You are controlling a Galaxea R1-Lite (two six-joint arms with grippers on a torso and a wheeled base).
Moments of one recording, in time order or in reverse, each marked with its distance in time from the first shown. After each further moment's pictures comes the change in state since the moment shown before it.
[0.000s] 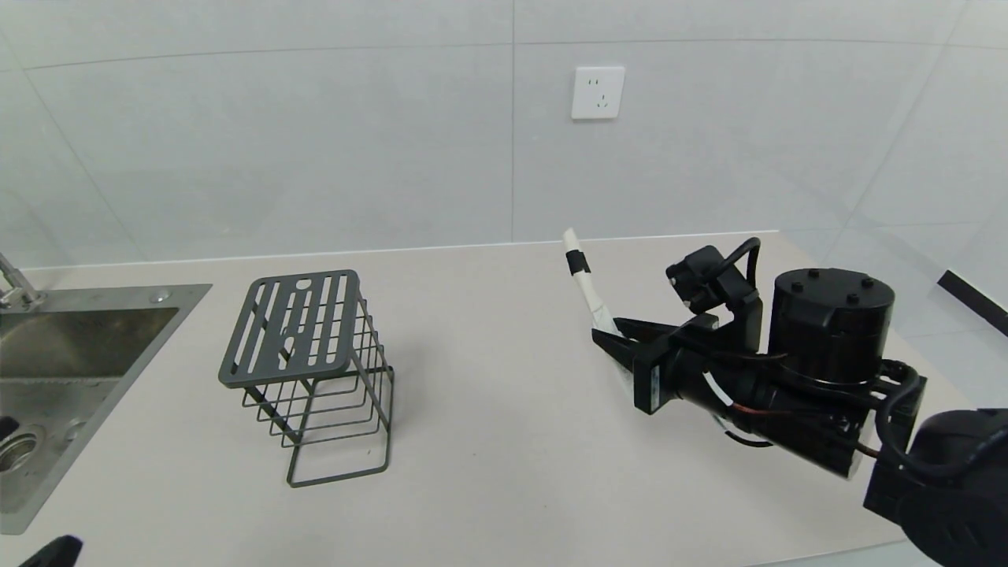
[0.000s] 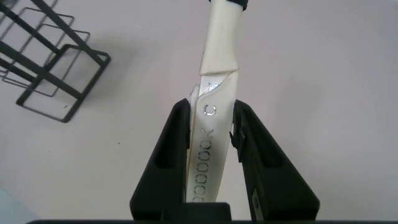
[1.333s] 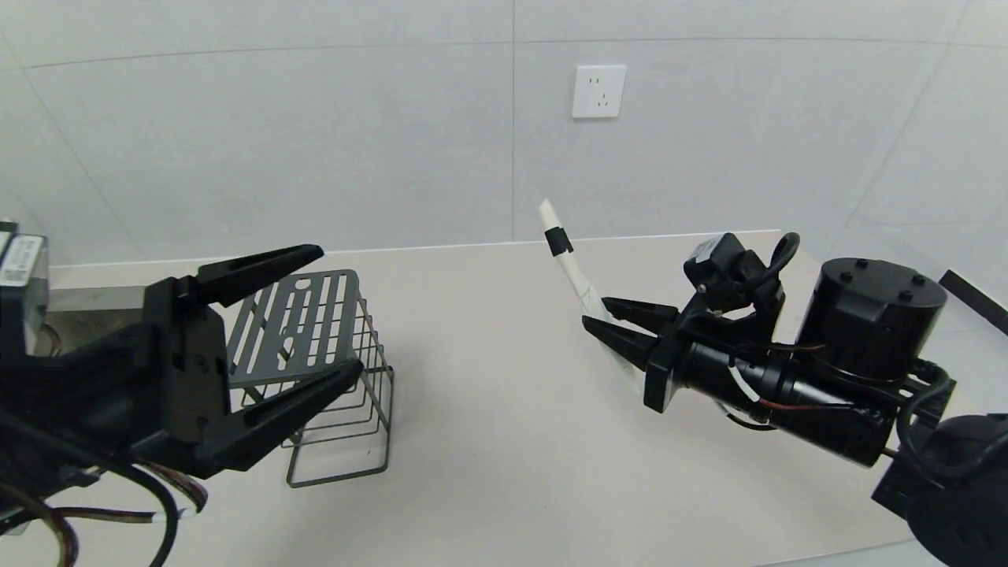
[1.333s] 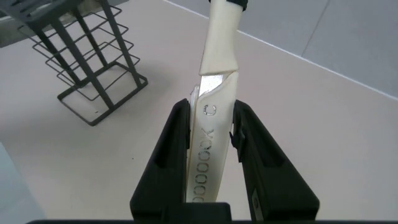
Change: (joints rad) left arm -0.143 0.933 -0.008 -1.105 -0.383 0.037; right arm -0.031 -0.006 0.031 -0.181 0.226 -0.151
